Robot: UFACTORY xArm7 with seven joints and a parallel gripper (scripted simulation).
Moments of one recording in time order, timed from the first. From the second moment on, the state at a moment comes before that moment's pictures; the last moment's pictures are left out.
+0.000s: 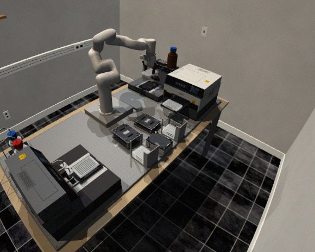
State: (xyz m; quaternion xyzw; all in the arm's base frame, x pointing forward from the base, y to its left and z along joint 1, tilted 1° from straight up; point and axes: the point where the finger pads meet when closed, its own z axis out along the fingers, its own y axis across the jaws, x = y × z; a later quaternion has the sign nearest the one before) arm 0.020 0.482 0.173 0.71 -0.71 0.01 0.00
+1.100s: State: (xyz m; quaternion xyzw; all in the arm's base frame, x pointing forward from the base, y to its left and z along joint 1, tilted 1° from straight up) arm 0.020 0.459 0.190 0.74 -0.68 0.01 0.01
